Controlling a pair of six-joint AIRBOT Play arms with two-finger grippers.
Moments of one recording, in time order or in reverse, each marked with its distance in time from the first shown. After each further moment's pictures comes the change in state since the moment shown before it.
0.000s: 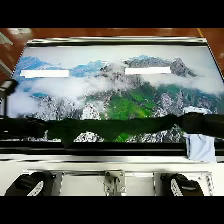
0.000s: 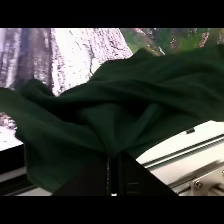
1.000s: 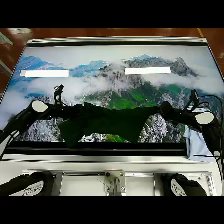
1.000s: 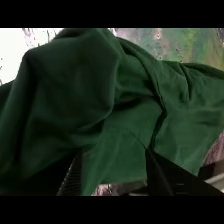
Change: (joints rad) left arm 0.056 -0.624 -0.151 -0.498 0.577 0.153; right arm 0.000 -0.342 -0.468 0.257 -0.834 0.054
